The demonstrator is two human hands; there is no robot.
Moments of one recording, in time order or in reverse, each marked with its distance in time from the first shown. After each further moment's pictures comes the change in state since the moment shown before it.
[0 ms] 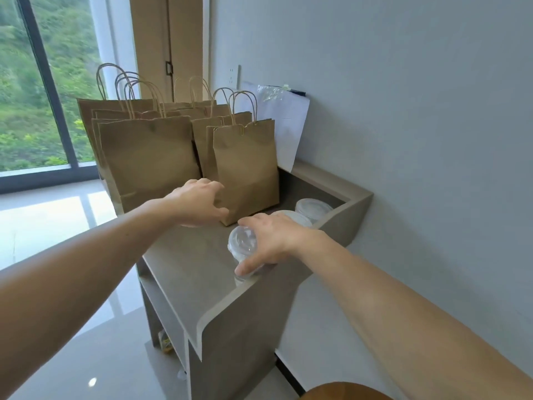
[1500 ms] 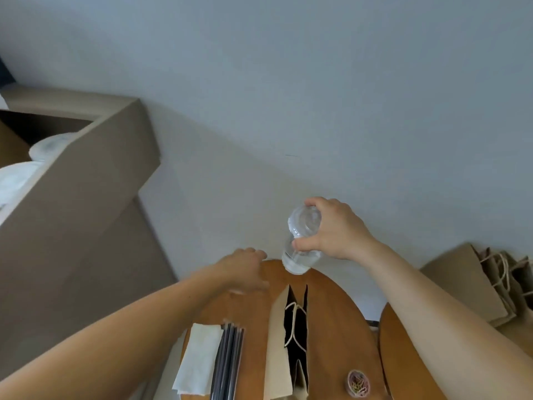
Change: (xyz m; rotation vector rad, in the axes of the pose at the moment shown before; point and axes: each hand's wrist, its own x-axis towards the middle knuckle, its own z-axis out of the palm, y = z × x) left_hand -0.130 0.362 0.273 0.080 -0.749 0.777; right_hand -0.379 0.209 0.151 0.498 0.391 1.012
